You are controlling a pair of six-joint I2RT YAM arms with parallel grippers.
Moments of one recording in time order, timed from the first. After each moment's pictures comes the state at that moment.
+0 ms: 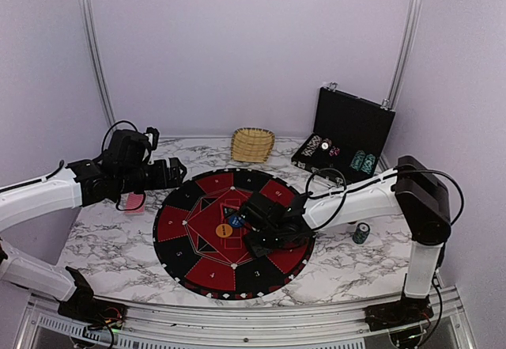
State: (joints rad) left arm -0.65 1.23 0.89 -0.27 -0.23 -0.51; right arm 1.09 1.94 1.21 -0.40 0.22 0.47
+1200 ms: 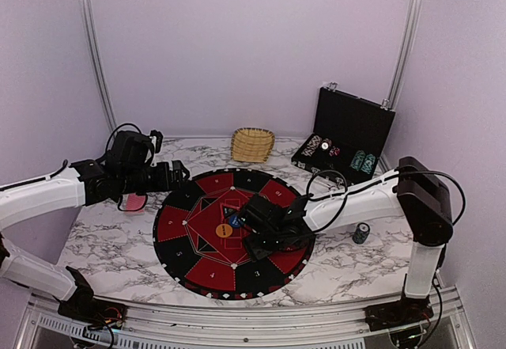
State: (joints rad) left arm -0.64 1.25 0.89 -0.27 -0.18 -0.51; right arm 1.11 1.93 1.20 -0.40 0.23 0.49
